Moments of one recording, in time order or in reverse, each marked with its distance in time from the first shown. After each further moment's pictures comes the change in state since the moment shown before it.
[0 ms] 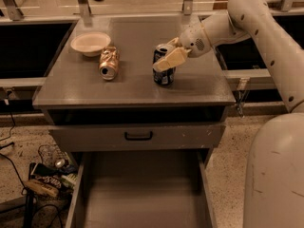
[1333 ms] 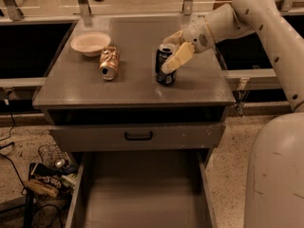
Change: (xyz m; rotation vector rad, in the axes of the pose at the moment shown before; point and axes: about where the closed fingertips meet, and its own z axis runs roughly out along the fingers) arm -0.008 0.001 -0.014 0.029 0.017 -0.022
